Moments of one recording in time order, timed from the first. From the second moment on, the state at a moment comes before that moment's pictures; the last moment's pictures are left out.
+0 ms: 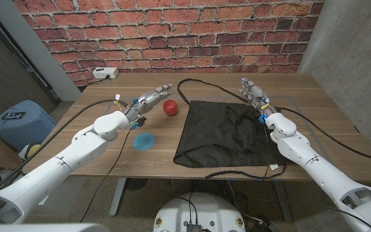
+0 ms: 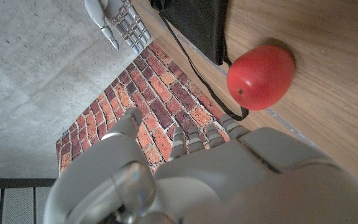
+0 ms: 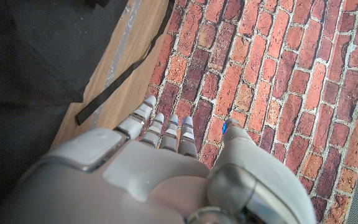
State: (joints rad) left arm 0.91 0.83 0.43 -1.70 -0.44 -0.13 -0.12; left_hand 0.49 0.17 0.51 -0.03 0.21 0.03 -0.04 0.18 0.17 -0.04 -0.02 0.19 0.18 -0.09 0.04 0.17 0.17 -0.03 0.08 0.18 0.17; right arm -0.81 -0.52 -0.39 -1.30 0.60 0.29 0.01; right_hand 0.41 0.17 0.30 -0.03 0.18 0.18 -0.03 0.20 0.19 0.12 0.00 0.20 0.19 0.03 -0.03 0.20 0.22 0.23 -0.04 0.19 0.17
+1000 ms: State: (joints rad) left arm 0.88 0.92 0.49 -1.82 -0.22 -0.14 -0.21; left_hand 0.36 0.19 0.47 0.08 0.19 0.02 -0.04 0.17 0.17 -0.05 -0.03 0.19 0.18 -0.11 0.03 0.18 0.18 -0.08 0.09 0.18 0.17; right arm -0.82 -0.54 -0.38 -1.32 0.60 0.28 0.01; right_hand 0.41 0.17 0.31 -0.03 0.18 0.18 -0.03 0.20 0.19 0.11 0.00 0.20 0.19 0.03 -0.03 0.20 0.22 0.23 -0.04 0.19 0.17
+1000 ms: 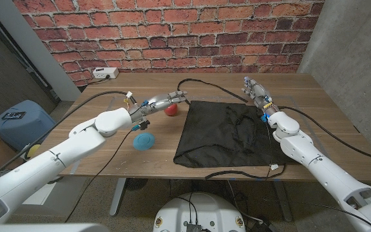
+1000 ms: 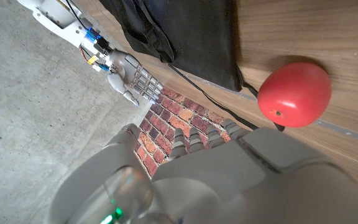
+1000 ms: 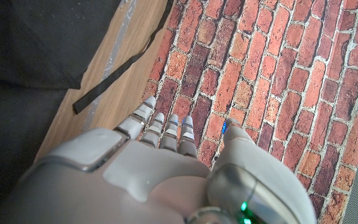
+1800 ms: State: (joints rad) left arm 0.93 0.97 0.50 -1.89 -0.13 -0.18 -0.24; left_hand 0.33 0.19 0.49 0.12 0.19 0.02 -0.04 0.18 0.17 -0.05 -0.03 0.19 0.18 -0.11 0.03 0.18 0.18 -0.09 0.09 0.18 0.17; right arm -0.82 -0.57 -0.36 -1.32 0.59 0.29 0.01; right_hand 0.41 0.17 0.31 -0.03 0.18 0.18 -0.03 0.20 0.19 0.11 -0.01 0.20 0.19 0.02 -0.04 0.20 0.22 0.22 -0.04 0.19 0.17
